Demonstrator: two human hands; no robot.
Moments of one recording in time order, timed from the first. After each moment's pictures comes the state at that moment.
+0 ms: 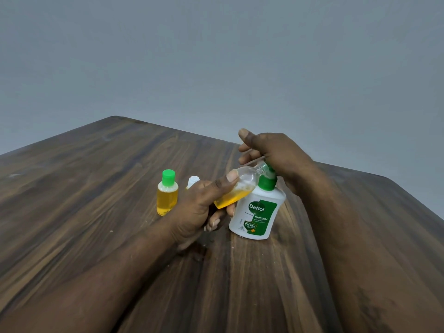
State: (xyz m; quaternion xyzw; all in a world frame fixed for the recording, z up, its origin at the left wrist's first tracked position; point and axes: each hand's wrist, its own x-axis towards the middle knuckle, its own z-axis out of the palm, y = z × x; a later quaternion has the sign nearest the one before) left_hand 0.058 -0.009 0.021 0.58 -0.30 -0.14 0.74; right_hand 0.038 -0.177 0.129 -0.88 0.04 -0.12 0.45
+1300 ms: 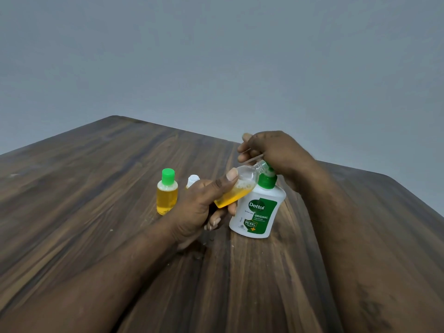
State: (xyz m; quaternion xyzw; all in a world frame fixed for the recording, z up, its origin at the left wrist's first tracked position) left_hand 0.053 -0.003 0.019 0.57 -0.32 -0.18 0.74; right_hand 0.042 -0.178 0.128 -0.88 0.06 -0.12 0.45
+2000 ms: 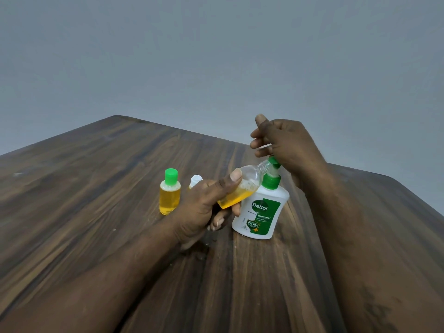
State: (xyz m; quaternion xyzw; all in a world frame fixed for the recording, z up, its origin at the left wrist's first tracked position) left_hand 0.058 -0.007 0.016 0.62 -0.28 -0.14 0.72; right_hand 0.040 -0.177 0.136 -0.85 0.05 -0.22 0.47
